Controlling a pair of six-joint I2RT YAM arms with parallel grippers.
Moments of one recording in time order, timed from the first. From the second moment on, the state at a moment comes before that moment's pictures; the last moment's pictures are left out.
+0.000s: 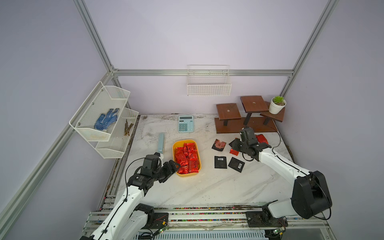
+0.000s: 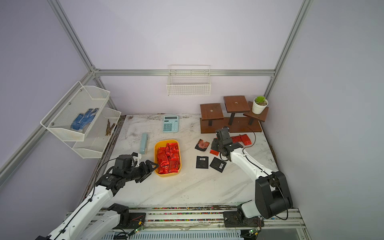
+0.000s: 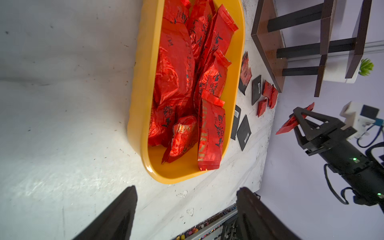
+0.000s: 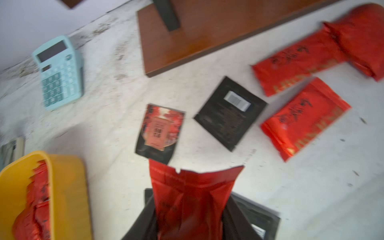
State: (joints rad) left arm -0.26 0.85 0.54 -0.48 0.41 -0.91; right arm 0.24 1.41 0.93 -0.37 0.09 0.59
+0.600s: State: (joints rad) left arm -0.30 0.84 0.53 -0.35 0.40 -0.94; right arm -0.23 1.47 0.77 -0.28 -0.09 0.89
